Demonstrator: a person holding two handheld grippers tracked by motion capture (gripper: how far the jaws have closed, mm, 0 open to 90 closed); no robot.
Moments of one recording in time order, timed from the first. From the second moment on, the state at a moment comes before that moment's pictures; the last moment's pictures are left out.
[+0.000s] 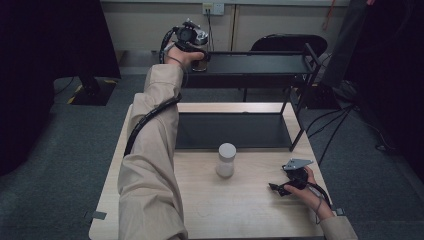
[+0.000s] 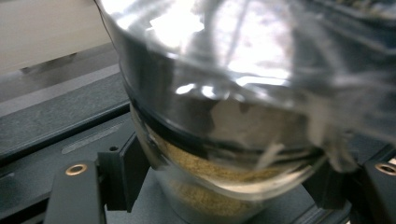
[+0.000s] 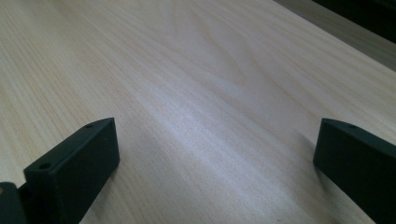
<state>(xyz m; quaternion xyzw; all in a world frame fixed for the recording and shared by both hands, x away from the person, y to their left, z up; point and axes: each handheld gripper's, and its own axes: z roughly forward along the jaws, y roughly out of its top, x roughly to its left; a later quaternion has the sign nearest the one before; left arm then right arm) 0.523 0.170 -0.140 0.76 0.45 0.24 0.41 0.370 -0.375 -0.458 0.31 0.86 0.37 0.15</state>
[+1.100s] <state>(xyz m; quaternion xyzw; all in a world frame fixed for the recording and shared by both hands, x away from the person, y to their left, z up) 0.449 0.195 -0.155 0.76 0.42 0.24 0.43 0.370 -0.375 -0.458 0.31 0.86 0.37 0.15</state>
